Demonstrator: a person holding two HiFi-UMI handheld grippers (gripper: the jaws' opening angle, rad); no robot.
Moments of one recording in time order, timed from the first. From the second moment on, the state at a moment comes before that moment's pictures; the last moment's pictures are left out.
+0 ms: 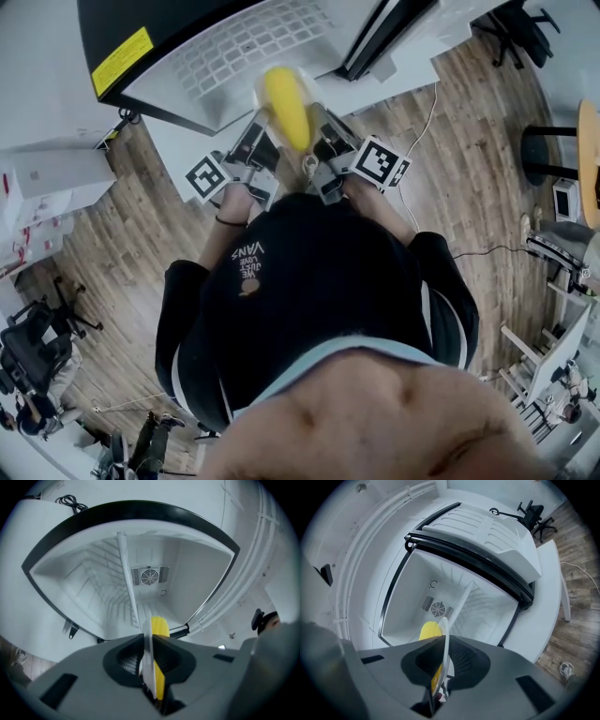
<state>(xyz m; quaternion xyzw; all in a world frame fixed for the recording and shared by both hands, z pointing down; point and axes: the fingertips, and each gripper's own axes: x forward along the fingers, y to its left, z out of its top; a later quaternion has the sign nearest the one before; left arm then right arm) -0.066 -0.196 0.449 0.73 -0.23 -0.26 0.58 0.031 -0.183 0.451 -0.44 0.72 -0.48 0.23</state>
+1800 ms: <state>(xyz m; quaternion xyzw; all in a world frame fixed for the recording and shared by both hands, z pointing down) -0.061 -0.270 0.454 0.69 -0.30 -0.33 0.57 0.039 -0.281 0.455 -0.36 0.76 -0.50 0.18</state>
